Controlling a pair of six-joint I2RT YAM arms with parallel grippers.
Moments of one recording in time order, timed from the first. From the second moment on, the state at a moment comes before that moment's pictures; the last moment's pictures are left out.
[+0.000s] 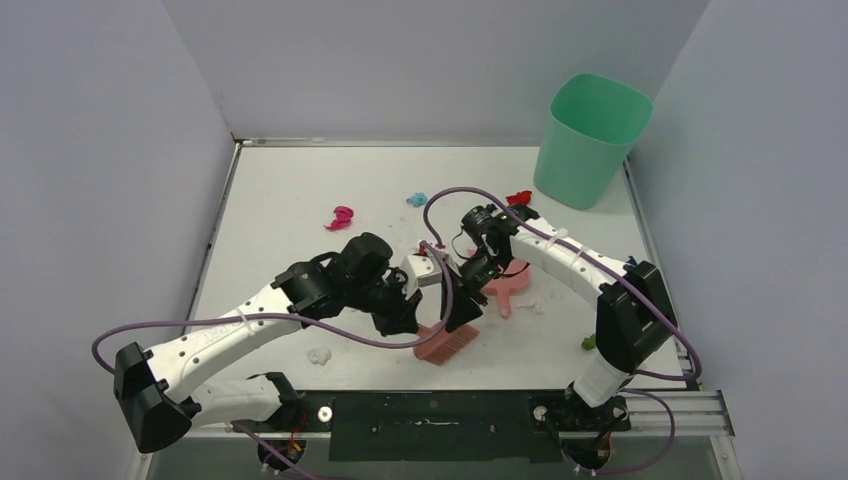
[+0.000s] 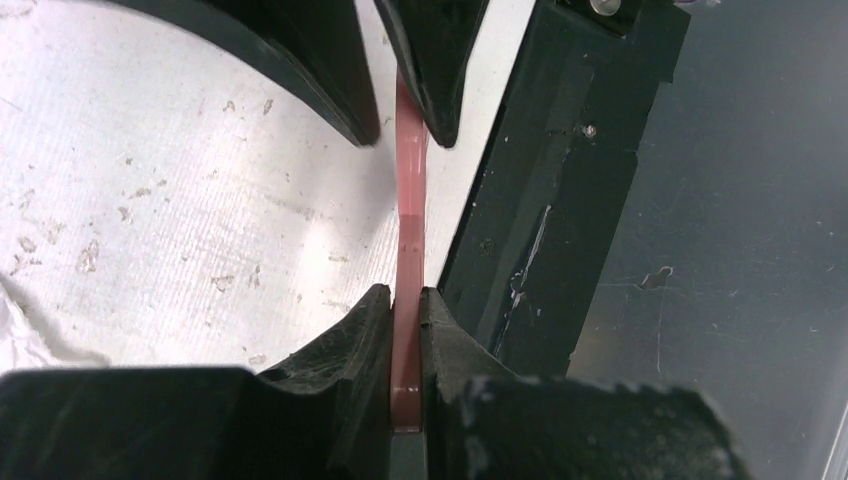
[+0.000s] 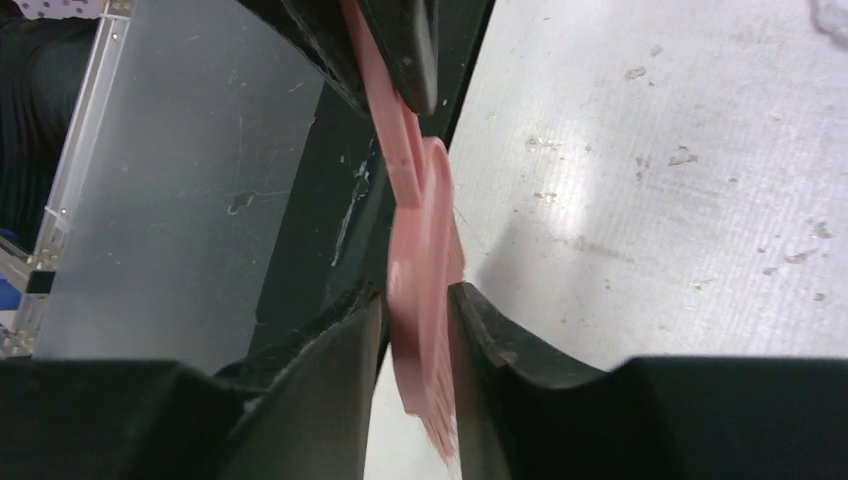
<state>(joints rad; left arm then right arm) -0.92 1.15 1.03 -0.69 0.42 0.01 0.65 1.65 1.28 -1.18 -1.10 -0.98</state>
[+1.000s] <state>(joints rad) -0.78 1.06 0.94 -0.73 -0.18 -0.37 0.44 1.43 0.94 -0.74 -0.30 -0.38</state>
